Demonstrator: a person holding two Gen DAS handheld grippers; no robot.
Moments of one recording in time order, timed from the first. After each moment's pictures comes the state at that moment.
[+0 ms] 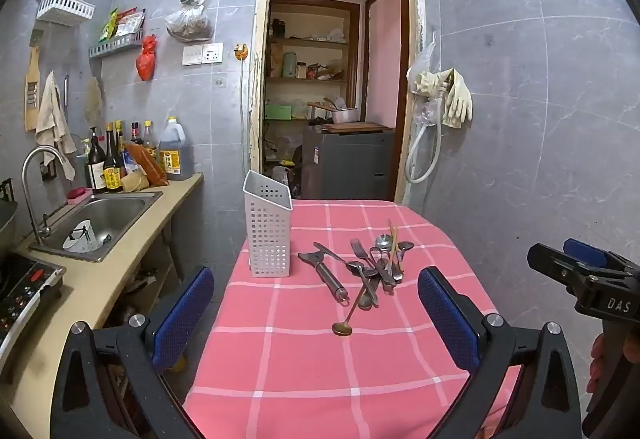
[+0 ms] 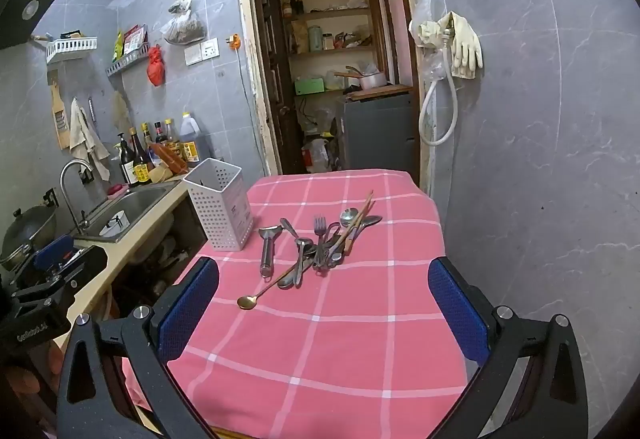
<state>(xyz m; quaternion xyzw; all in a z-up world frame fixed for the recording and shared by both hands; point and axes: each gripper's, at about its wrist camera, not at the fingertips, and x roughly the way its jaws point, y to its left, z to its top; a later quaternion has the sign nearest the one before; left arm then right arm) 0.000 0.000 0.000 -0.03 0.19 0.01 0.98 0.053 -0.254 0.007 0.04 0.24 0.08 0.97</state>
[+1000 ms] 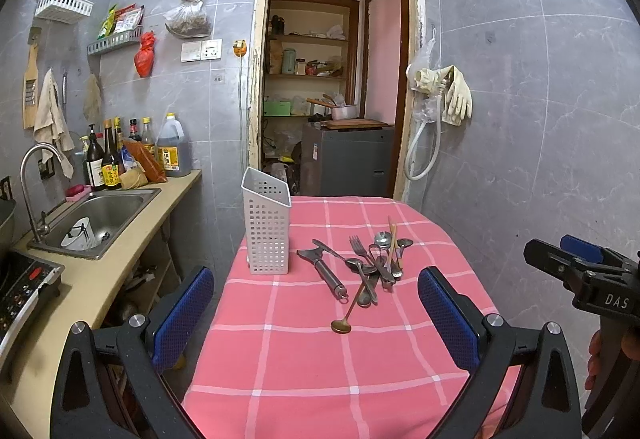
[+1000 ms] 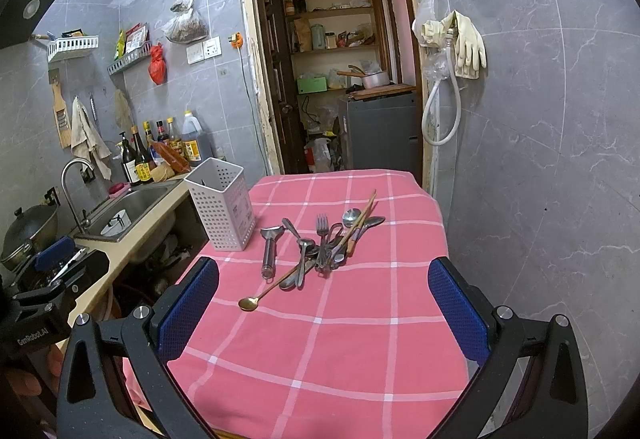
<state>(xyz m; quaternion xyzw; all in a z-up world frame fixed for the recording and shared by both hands) 0.007 0.008 -0.010 -0.03 0.19 0.01 0.98 0.057 -0.252 0.005 0.04 0.24 0.08 0.97</state>
